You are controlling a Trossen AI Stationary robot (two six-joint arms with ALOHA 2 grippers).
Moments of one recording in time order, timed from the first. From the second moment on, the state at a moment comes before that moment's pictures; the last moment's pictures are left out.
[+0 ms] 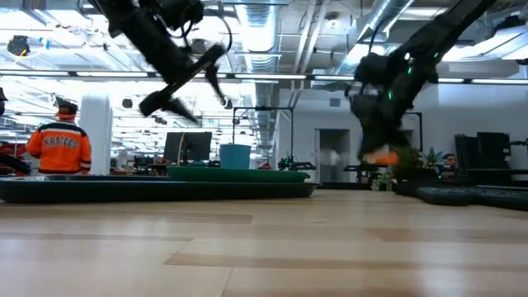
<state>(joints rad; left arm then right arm) 0.26 1.29 0.83 -0.25 -0.24 -1.13 -0.68 1.38 0.77 -0.32 -0.26 0.27</state>
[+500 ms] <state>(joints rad) 0.19 1.29 0.83 0.44 -0.23 -0.74 -0.34 1.13 0.77 0.25 -0.32 0.71</state>
